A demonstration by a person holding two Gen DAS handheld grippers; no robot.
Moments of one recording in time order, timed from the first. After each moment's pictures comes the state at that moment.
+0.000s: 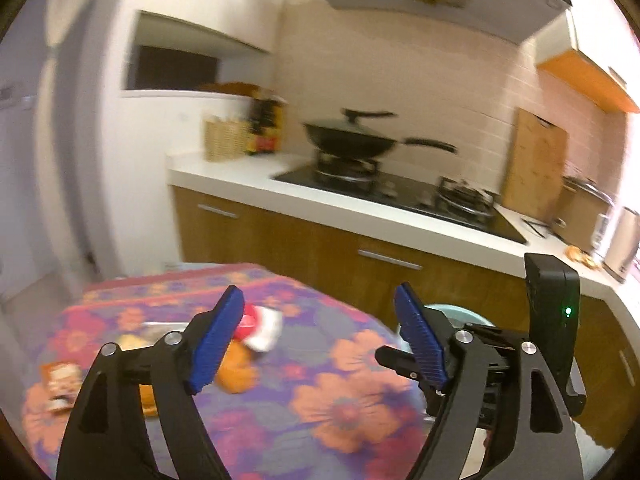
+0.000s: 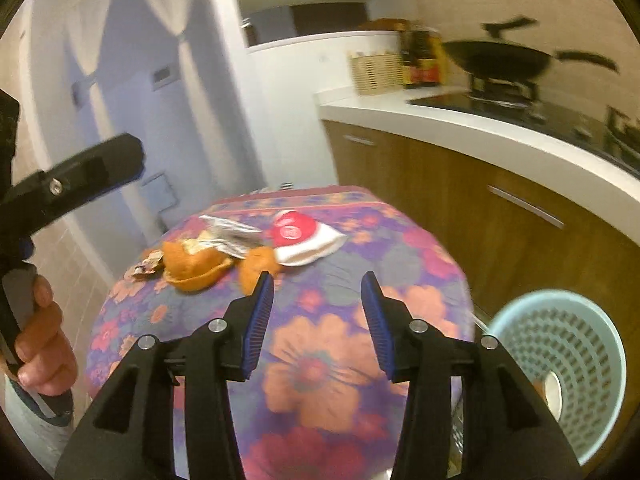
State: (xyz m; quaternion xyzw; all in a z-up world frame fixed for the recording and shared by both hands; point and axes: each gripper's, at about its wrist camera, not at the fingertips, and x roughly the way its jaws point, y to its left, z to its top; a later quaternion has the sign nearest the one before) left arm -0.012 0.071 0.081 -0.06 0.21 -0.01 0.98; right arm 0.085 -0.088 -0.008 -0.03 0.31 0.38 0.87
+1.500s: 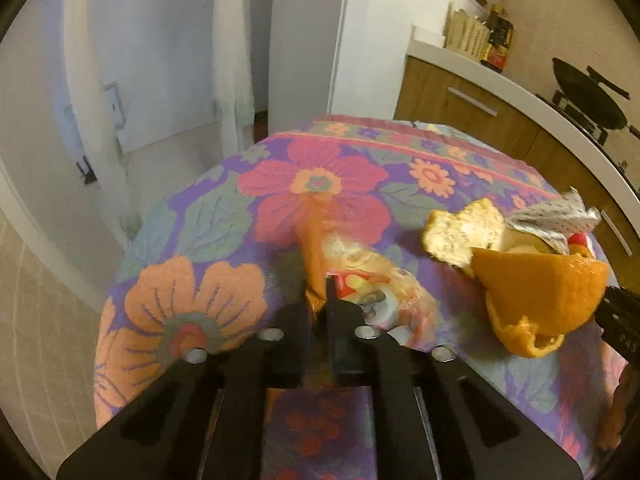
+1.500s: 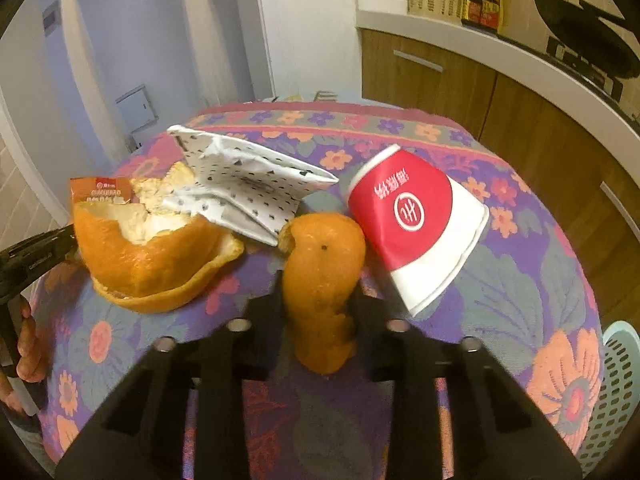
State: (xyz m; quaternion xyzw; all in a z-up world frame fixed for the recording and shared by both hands) left arm -0.031 0.321 -0.068 -0.16 0.37 0.25 0.88; right arm 0.128 0.094 -0.100 -0.14 0.41 0.34 0.83
